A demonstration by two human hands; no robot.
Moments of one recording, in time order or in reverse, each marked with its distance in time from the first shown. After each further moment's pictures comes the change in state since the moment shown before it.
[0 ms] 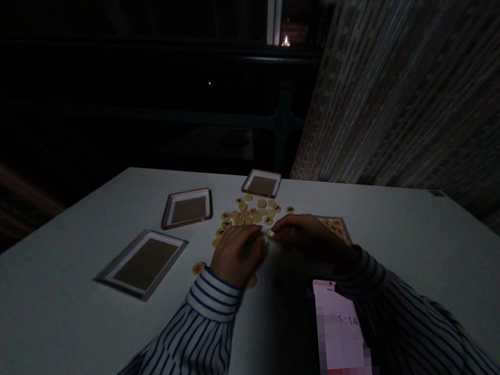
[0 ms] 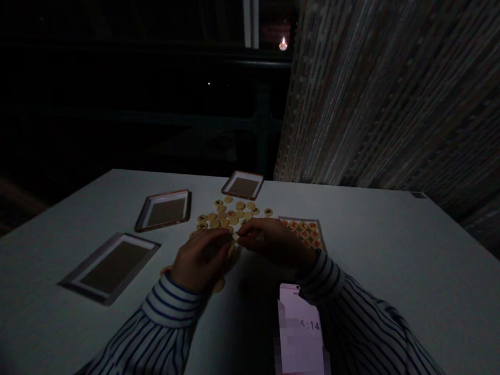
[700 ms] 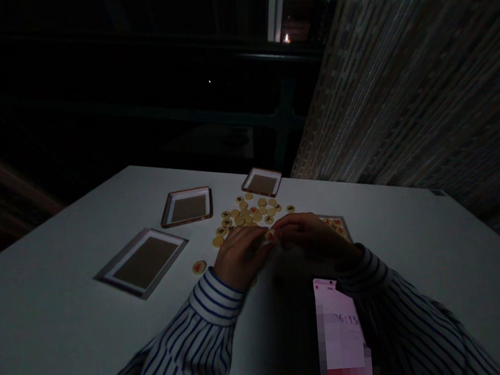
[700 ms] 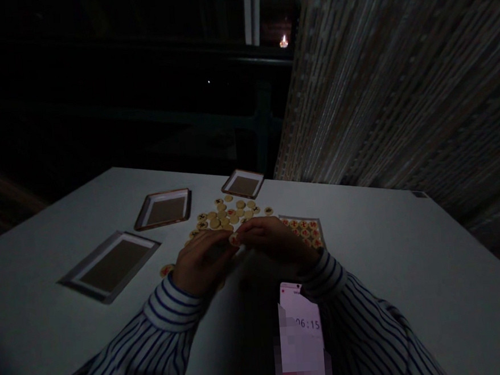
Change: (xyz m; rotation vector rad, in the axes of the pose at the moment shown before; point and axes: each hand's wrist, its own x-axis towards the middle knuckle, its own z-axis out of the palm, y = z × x) left_hand 0.001 0.010 -0.001 -0.036 0.011 0.061; right_hand 0.001 -0.015 0.000 0.472 -0.080 0.172
